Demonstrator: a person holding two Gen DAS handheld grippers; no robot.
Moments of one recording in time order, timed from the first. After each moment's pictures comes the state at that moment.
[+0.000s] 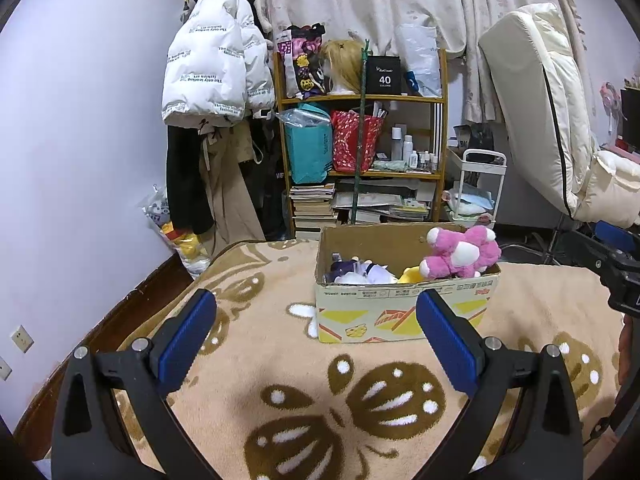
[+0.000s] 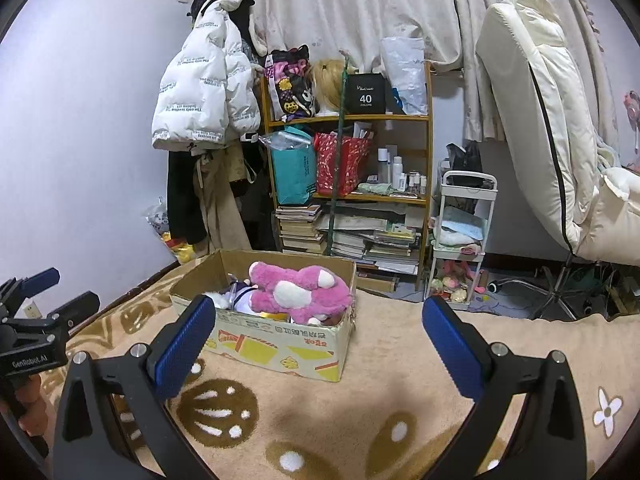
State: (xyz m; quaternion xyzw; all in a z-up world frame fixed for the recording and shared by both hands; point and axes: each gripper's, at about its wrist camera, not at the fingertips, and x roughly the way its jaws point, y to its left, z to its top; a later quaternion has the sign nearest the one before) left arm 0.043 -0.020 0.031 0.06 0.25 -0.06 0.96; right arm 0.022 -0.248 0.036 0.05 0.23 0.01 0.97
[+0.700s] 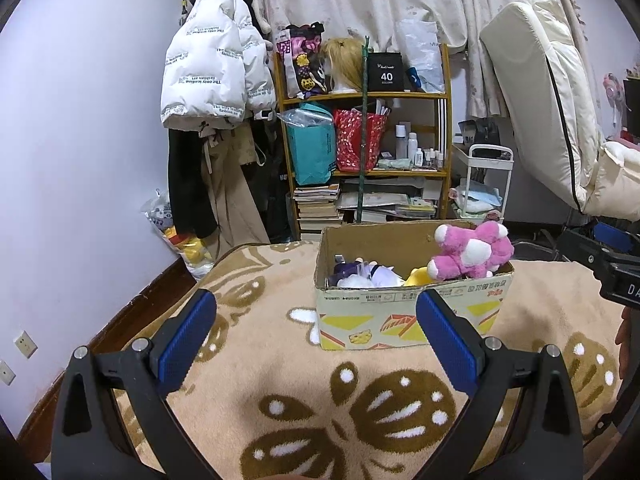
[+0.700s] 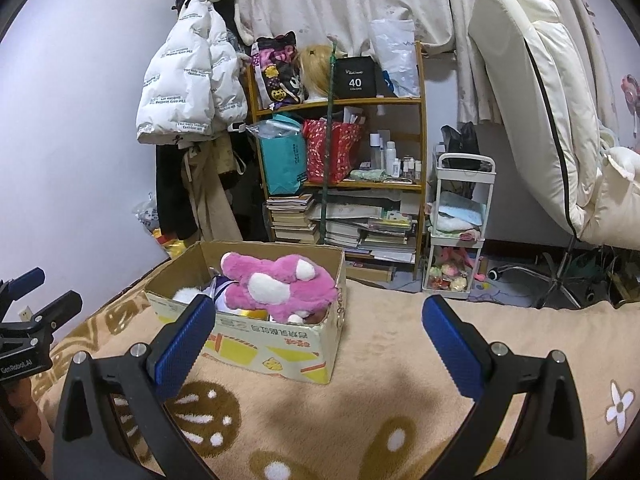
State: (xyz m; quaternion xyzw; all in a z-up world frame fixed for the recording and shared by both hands) left arm 0.061 -0.022 0.019 0.07 0.25 -0.05 0.96; right arm 0.056 -0.273 0.014 0.06 0.25 0.00 0.97
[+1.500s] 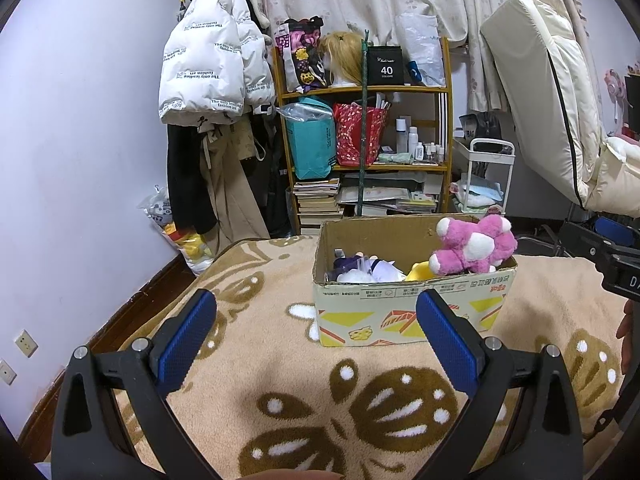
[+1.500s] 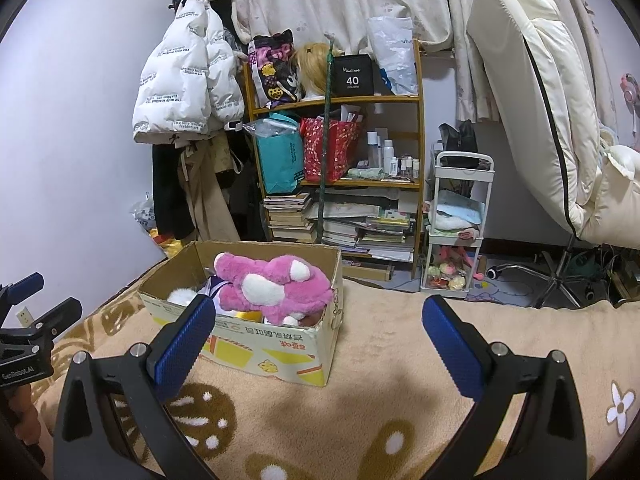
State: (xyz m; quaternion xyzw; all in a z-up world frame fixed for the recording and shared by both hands) left arm 0.065 -0.023 0.013 0.07 0.25 -0.05 0.96; right arm 0.058 -0.275 0.011 0.07 0.25 0.00 0.97
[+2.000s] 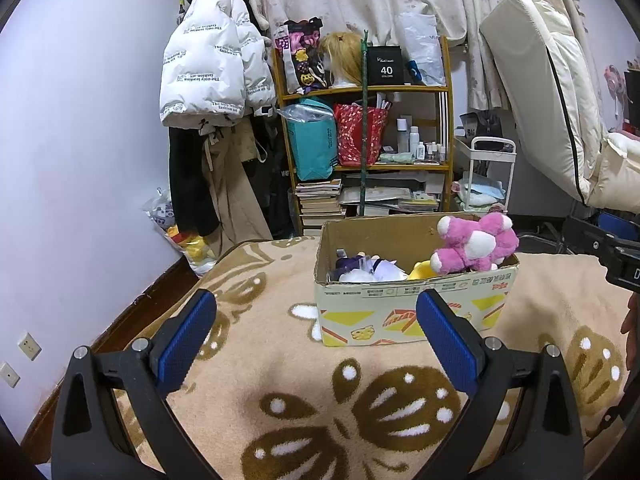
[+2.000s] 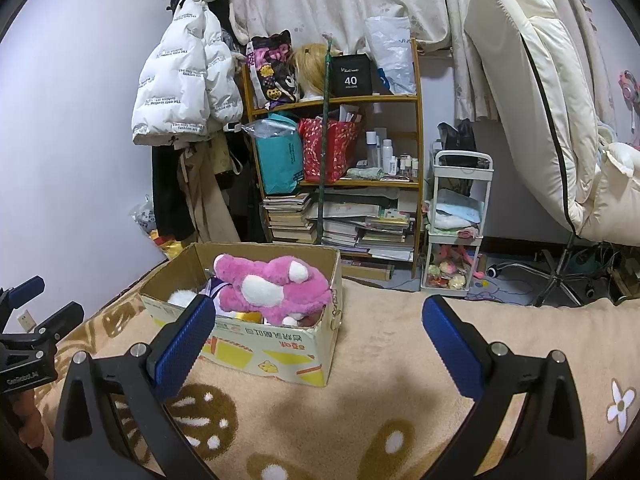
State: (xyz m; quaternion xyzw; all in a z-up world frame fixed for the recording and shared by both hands) left arm 0.066 -0.022 0.009 0.08 0.25 -0.05 0.96; right arm 0.061 -0.280 0.009 0.07 0.25 0.00 0.97
